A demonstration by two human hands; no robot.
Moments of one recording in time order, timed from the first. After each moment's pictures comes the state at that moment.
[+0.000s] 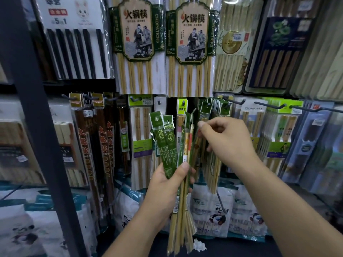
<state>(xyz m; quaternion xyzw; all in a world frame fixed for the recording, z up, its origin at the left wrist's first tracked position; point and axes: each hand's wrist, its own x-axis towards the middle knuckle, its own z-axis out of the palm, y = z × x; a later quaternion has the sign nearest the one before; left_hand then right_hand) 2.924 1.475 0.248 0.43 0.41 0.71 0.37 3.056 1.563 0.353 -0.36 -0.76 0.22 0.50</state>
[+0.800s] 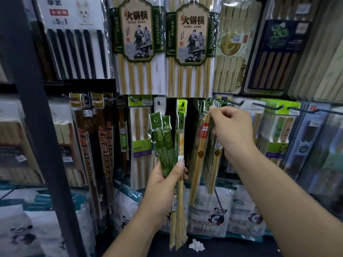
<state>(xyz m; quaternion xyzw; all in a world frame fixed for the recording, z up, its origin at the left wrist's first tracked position) 2.920 1.476 0.244 0.43 0.43 0.72 0.34 3.044 1.574 0.369 -0.35 -0.63 0.36 0.59</state>
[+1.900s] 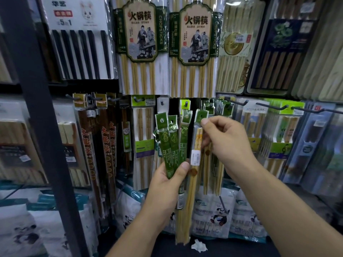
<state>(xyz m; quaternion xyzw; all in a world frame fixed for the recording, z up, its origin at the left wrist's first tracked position) 2.922 1.472 0.247 0.42 0.43 0.72 0.34 3.044 1.556 0.349 -0.29 -0.69 0.39 0.54</state>
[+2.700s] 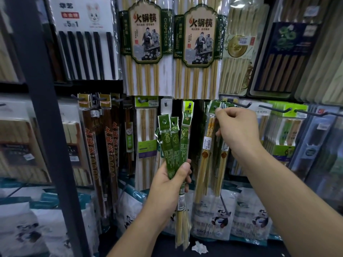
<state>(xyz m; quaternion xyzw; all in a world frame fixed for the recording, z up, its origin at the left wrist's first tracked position) 2.916 1.476 0.242 0.43 0.42 0.71 0.36 3.041 1.583 0.372 -0.39 -0.66 0.29 0.57</state>
